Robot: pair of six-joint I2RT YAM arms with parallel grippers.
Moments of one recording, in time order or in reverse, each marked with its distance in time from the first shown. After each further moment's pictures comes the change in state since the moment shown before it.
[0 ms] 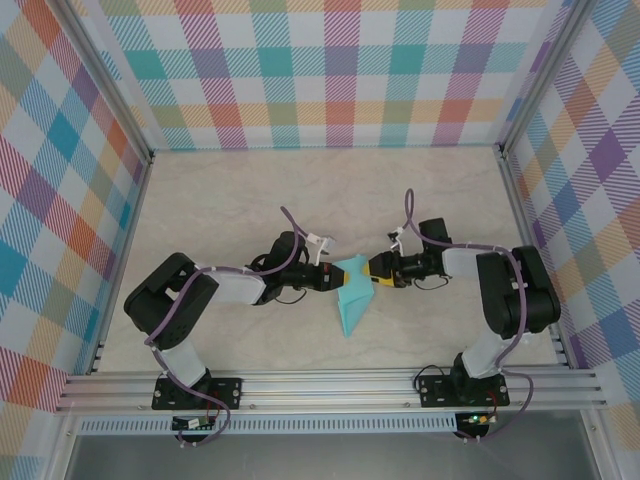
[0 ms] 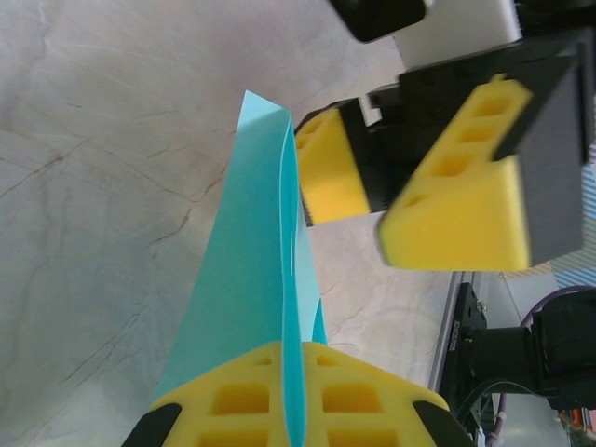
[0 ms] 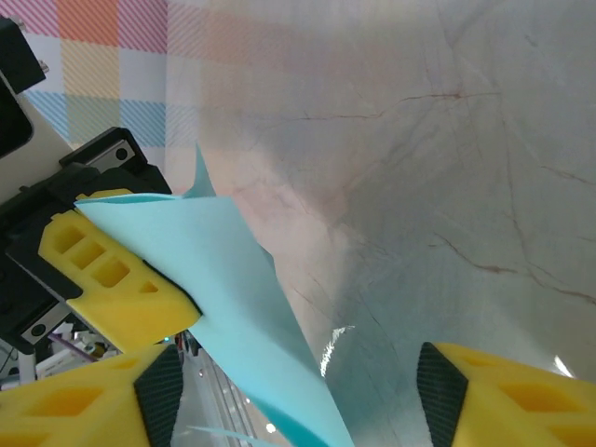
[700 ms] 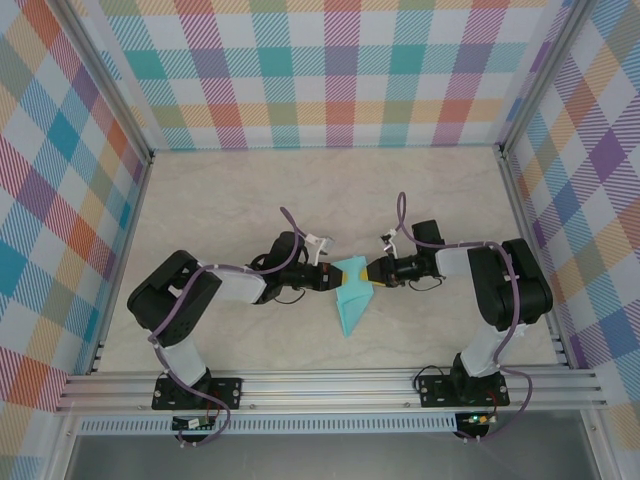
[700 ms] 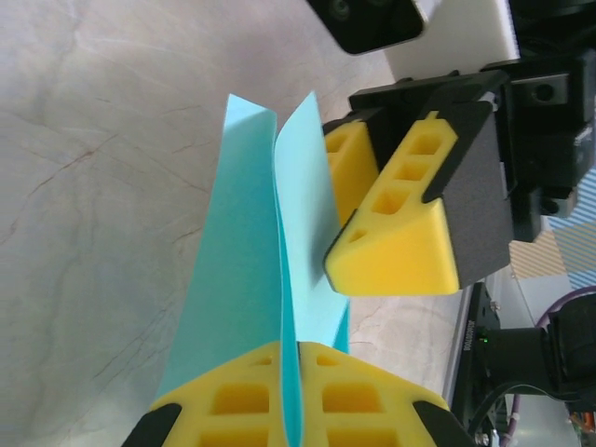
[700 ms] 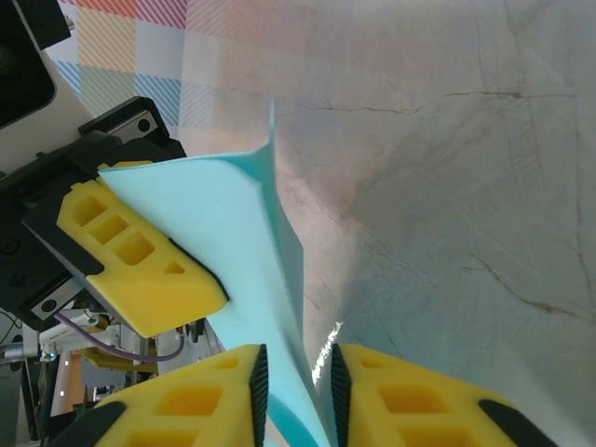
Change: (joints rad) left arm 0.015 0.030 0.000 -0.002 -0.011 0.010; right arm 0.026 0.043 0.000 0.056 -0.028 -0.024
